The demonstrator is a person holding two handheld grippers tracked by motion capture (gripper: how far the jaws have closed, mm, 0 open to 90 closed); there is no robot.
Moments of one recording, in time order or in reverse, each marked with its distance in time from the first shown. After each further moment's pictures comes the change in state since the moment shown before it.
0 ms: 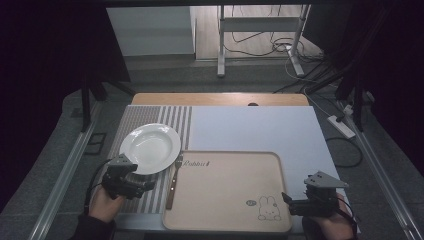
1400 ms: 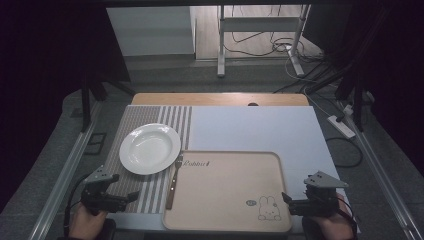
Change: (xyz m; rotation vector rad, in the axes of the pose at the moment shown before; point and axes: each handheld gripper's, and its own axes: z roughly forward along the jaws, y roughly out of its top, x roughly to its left) left arm -0.003 -0.039 -0.036 -0.048 0.083 -0.045; right arm 0.000 0.000 0.000 0.003 -0.003 -0.001
